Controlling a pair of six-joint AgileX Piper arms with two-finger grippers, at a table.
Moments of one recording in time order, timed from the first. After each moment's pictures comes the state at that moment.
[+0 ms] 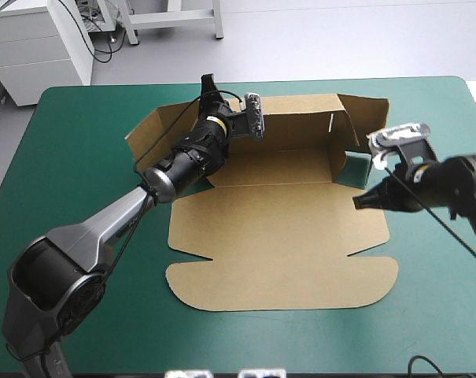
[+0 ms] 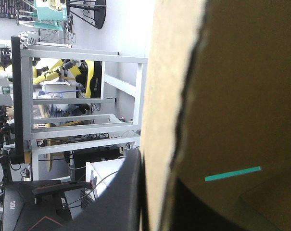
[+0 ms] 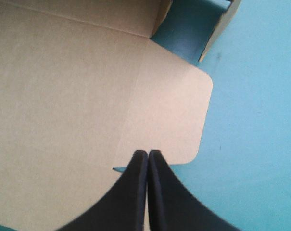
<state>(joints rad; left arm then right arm) -0.65 1.88 -1.63 1.01 0.53 0.21 0.17 1.18 -1.20 0.09 1.07 -0.17</state>
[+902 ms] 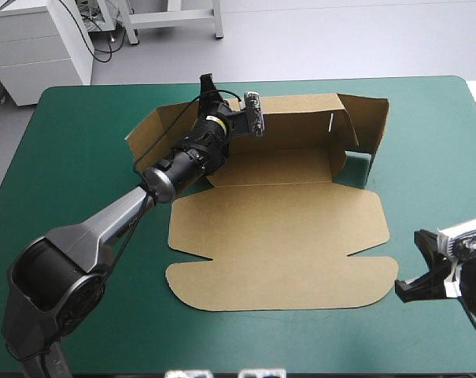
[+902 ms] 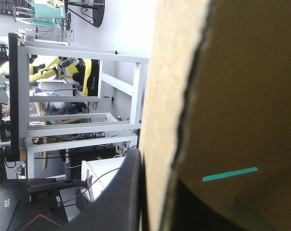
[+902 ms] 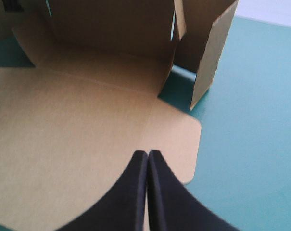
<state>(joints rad) -0.65 1.88 -1.63 0.99 0.55 0.21 0.17 0.52 -0.91 0.13 0.92 -0.20</state>
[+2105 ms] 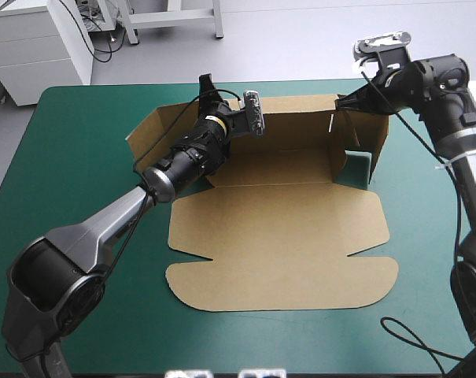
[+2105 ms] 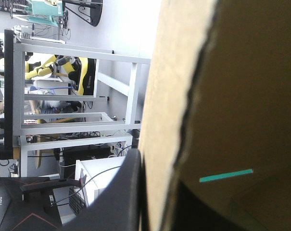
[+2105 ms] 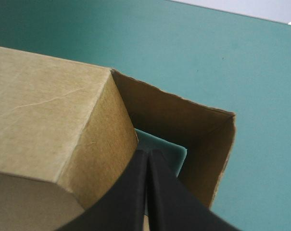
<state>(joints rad) -0.65 1.88 -1.64 0.95 0.55 0.21 0.17 1.71 -1.88 -0.03 1.04 -0.06</state>
